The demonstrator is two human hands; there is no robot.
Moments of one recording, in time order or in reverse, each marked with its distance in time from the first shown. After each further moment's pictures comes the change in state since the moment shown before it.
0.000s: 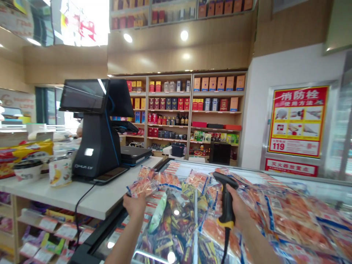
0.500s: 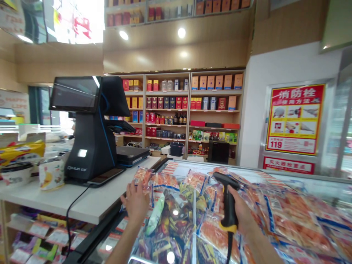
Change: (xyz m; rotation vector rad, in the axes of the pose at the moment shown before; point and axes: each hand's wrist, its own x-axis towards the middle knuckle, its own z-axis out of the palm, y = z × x) left_hand -0.010 0.011 0.006 0.562 -0.068 0.527; right_hand 0.003 -0.003 -0.012 -0.059 0.013 -0.011
